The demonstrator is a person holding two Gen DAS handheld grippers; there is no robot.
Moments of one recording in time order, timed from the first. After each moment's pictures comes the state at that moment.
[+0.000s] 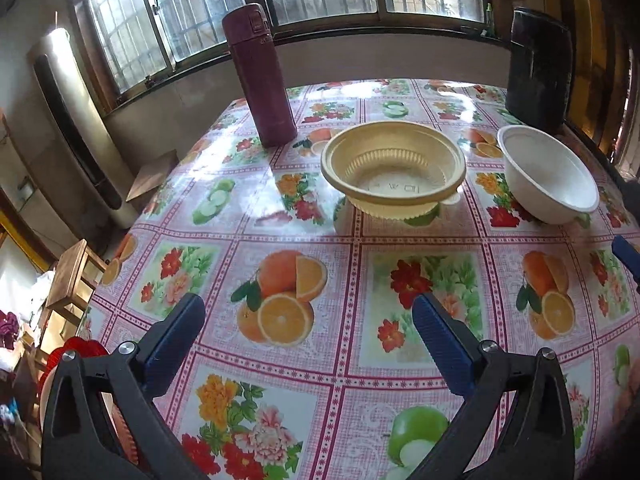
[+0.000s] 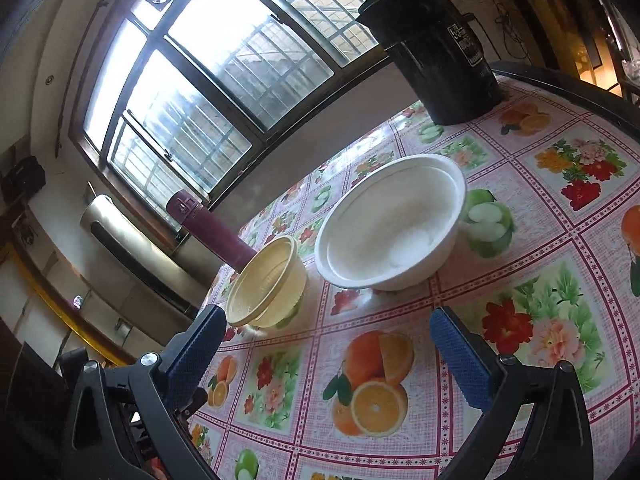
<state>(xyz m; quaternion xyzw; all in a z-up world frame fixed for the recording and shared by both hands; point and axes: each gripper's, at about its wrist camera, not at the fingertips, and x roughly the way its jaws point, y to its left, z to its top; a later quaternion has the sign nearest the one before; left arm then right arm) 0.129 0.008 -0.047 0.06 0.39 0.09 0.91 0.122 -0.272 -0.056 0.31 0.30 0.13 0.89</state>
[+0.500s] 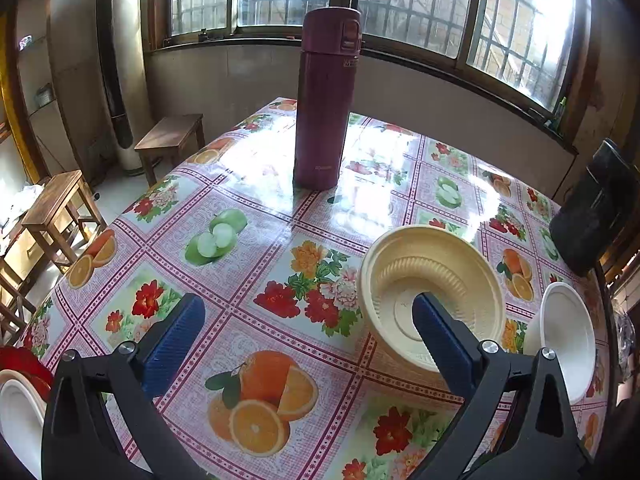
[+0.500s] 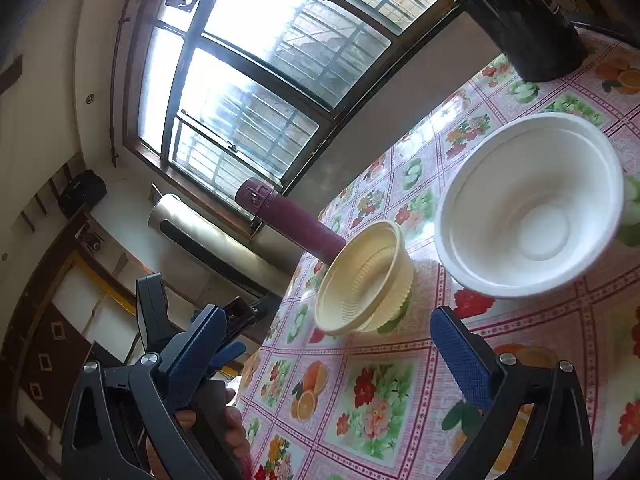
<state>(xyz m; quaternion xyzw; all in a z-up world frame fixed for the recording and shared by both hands) 0.217 0.062 -0.036 -0.11 0.39 0.15 0.90 0.177 -0.215 -0.057 0.37 0.30 0.26 0.84</state>
